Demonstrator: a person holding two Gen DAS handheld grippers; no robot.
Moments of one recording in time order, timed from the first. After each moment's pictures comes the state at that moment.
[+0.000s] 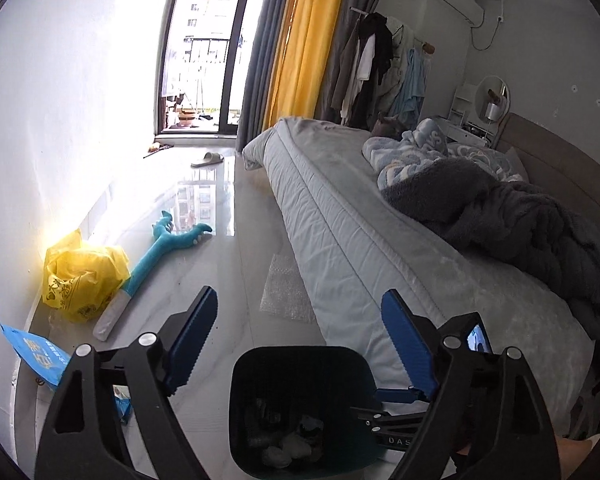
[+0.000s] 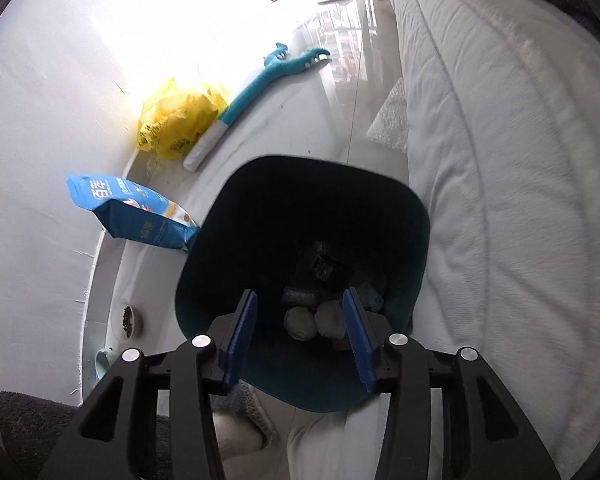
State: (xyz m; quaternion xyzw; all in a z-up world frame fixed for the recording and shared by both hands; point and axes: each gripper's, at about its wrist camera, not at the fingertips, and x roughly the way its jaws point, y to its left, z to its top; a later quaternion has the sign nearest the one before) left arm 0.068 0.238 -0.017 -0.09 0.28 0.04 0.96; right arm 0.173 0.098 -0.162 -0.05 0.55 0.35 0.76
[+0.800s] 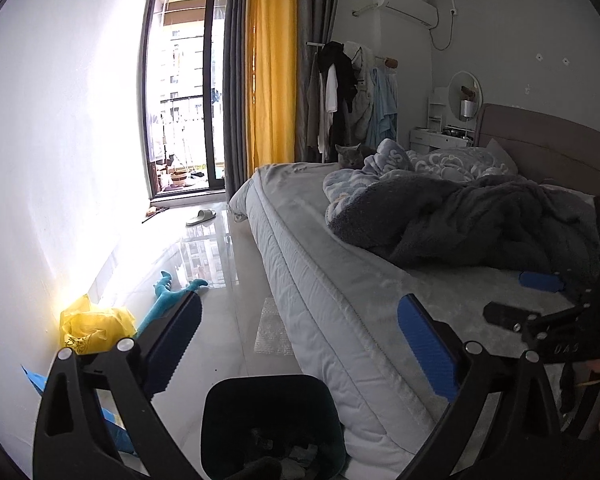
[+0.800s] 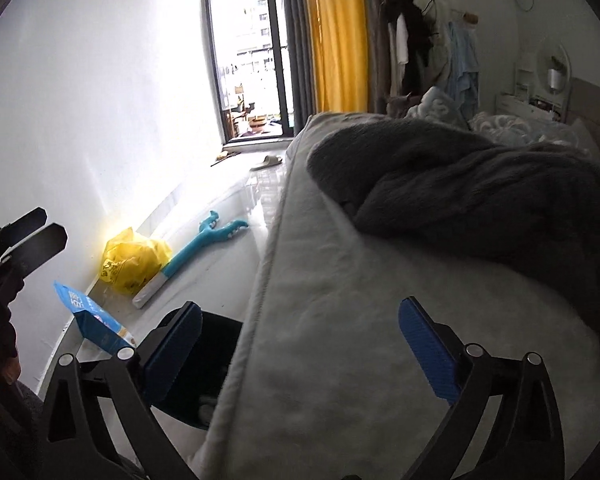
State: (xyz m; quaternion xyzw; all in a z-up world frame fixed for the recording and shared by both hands) left arm 0.046 0.115 0.022 0.00 0.21 0.04 0.98; right arm 0.136 -0.118 0.000 -0.03 0.28 0.24 0.93
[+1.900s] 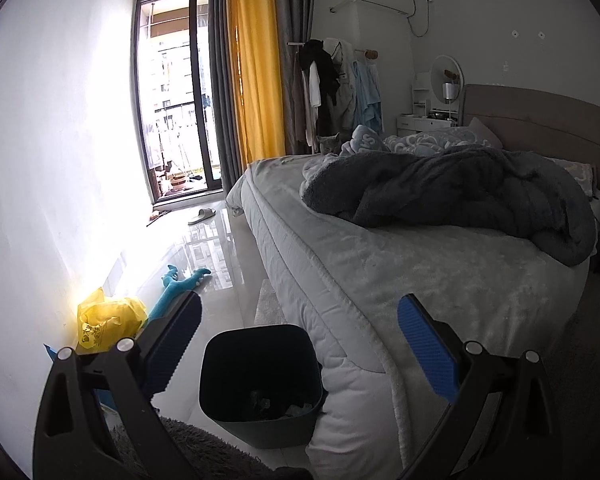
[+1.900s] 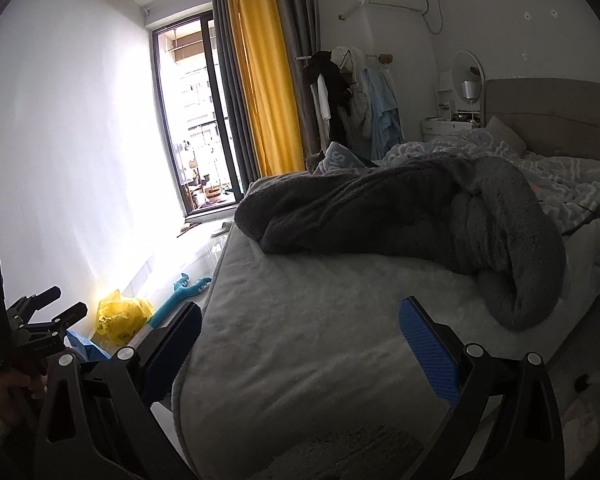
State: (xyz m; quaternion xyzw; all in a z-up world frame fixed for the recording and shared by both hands) left arm -0.059 0.054 0.006 0.03 0.22 0.05 0.97; right arm -0.029 -0.294 0.034 0.06 0.20 0.18 0.96
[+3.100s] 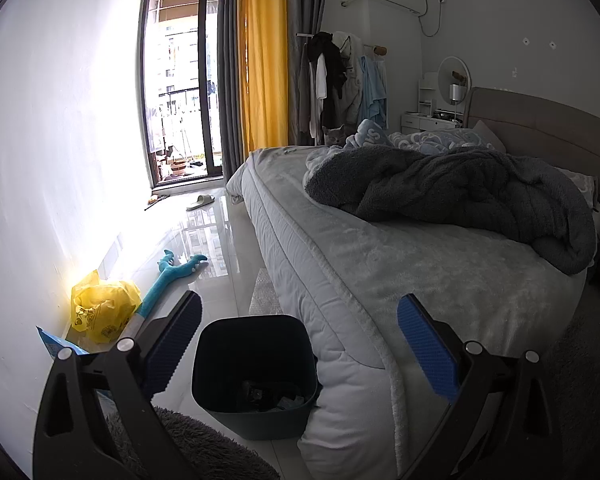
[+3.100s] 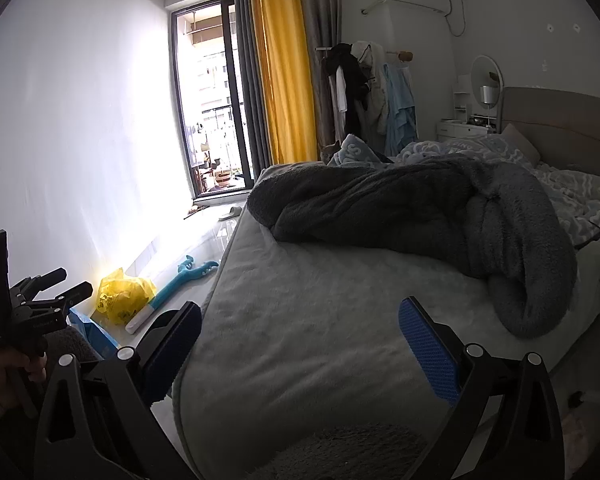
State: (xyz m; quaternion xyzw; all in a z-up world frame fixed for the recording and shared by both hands) left arm -0.058 0.062 0.003 0.01 0.23 0.05 0.97; right arm -0.034 -0.275 0.032 0.03 0.21 0.19 0.96
